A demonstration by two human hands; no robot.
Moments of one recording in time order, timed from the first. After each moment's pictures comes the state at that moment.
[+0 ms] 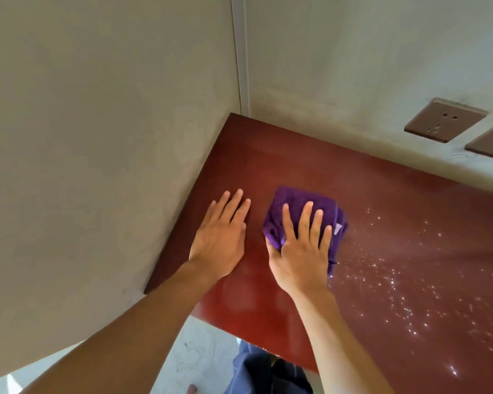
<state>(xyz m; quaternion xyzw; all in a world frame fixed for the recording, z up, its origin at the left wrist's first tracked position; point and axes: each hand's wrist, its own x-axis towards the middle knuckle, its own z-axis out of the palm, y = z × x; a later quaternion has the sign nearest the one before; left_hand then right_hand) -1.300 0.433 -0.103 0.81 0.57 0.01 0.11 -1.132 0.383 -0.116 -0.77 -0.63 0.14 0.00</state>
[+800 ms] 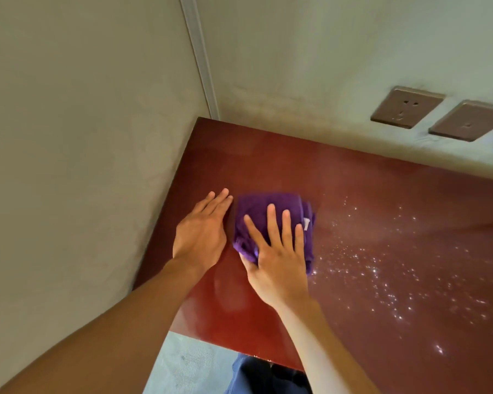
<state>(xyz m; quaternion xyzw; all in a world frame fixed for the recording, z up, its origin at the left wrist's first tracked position) -1.290 0.463 -0.106 0.81 0.57 0.02 0.15 -1.134 0.373 -0.110 -0.72 -0.67 0.17 0.03</state>
